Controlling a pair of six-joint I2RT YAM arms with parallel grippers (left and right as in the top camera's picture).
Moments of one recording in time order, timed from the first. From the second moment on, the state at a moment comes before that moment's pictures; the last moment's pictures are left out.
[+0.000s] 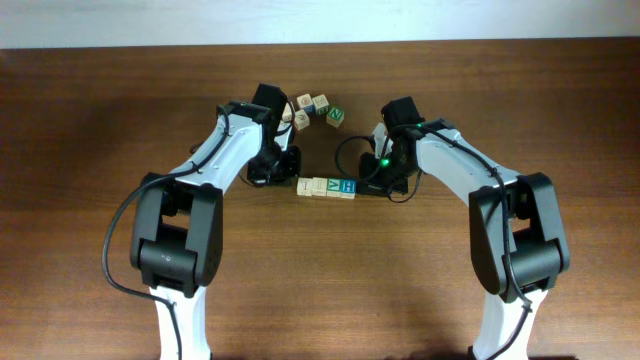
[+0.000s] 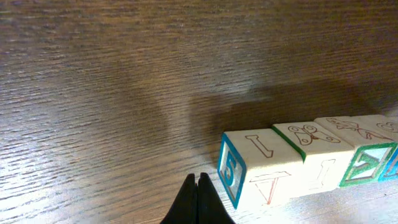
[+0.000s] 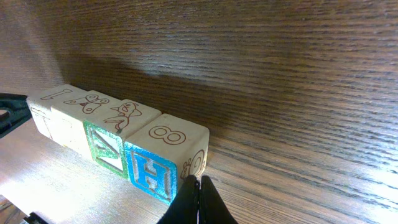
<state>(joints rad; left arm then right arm) -0.29 2.15 1.62 -0.98 0.25 -0.25 0.28 2.07 1.40 -0.75 -0.50 0.37</state>
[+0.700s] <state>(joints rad) -0.27 2.17 1.62 -0.96 0.35 -0.15 0.28 2.07 1.40 -0.75 -0.49 0.39</state>
